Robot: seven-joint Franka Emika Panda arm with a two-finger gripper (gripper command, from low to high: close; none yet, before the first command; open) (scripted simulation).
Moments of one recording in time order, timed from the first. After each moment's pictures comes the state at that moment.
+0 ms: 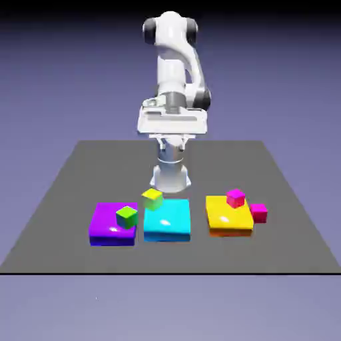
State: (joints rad) arm 0.05 -0.53 0.01 -2.78 -0.02 2.99 0.73
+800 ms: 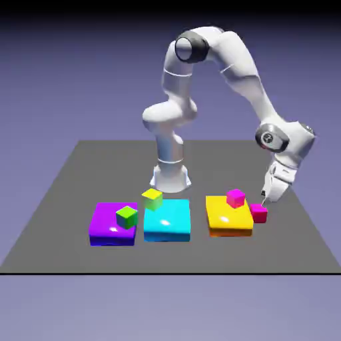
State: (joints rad) arm 0.79 0.34 0.19 -2.22 -0.38 2.09 0.56
